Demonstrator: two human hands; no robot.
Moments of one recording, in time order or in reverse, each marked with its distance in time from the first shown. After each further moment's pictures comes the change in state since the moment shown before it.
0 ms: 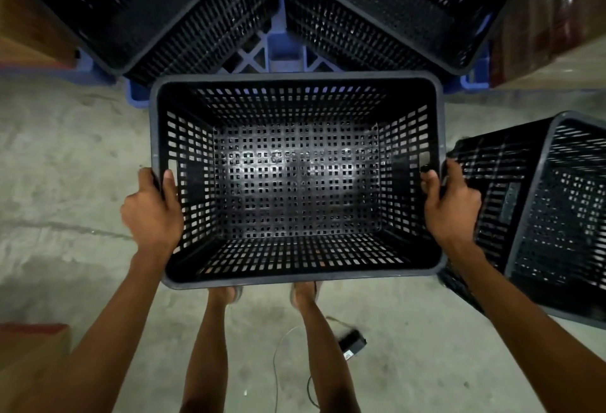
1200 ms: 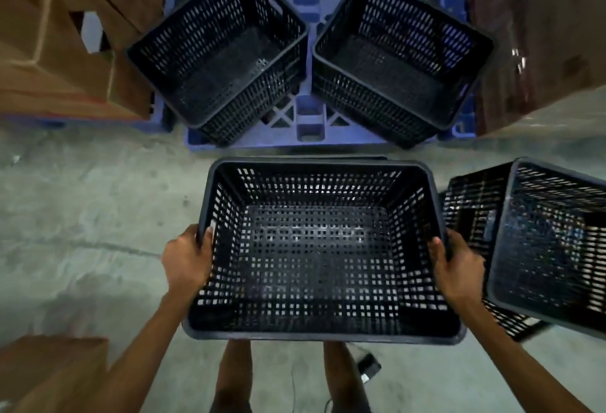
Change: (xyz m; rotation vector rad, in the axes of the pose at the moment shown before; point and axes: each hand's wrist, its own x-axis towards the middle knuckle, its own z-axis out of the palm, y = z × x) left_hand -0.030 -0.033 -0.114 -0.030 -0.224 0.028; right_hand -0.081 -0.035 -0.083 -0.046 -0.060 0.063
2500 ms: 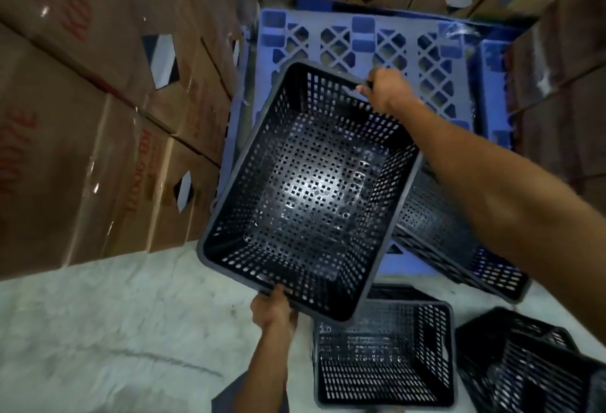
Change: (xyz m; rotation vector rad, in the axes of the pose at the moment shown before) left_hand 0.364 0.082 -0.127 -0.963 -0.323 -1.212; right_hand 0.600 -0.664 0.030 -0.246 -0.350 -0.378
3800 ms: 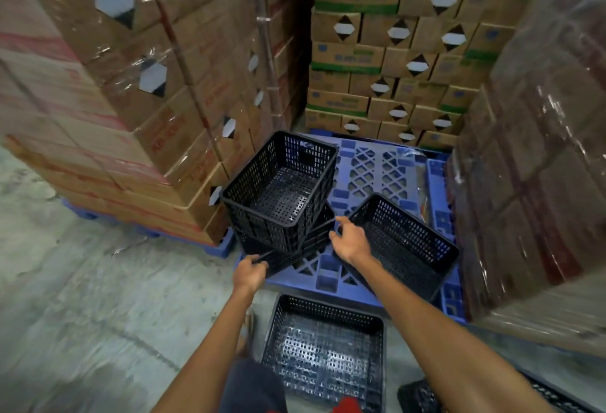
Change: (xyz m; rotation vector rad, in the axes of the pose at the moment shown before) left_hand -0.281 -0.252 -0.090 0.240 -0.072 0.748; right_hand -0.611 0.130 -0.019 0.485 -0.055 -0.047
